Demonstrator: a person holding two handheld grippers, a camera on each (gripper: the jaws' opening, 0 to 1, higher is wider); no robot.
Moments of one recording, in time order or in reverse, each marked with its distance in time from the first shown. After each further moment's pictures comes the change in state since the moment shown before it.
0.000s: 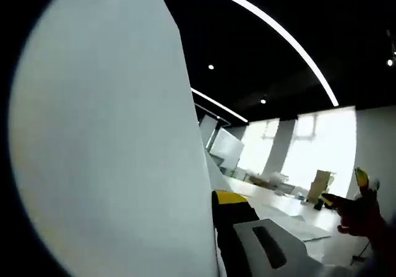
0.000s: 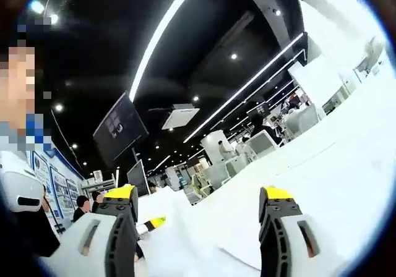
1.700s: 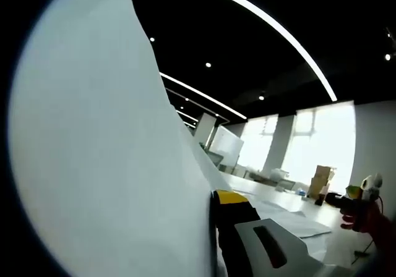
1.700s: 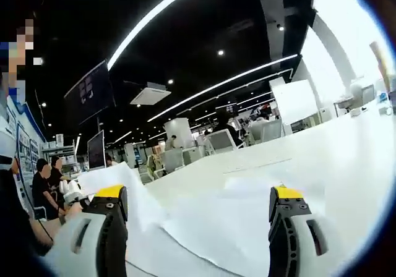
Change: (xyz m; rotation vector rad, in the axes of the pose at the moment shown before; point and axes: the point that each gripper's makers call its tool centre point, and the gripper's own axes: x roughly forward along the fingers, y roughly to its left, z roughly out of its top) left arm 0.003 0.004 -0.004 0.024 0.017 -0.007; right arm -0.047 -0.063 0.002 -0.235 0.099 -0.283
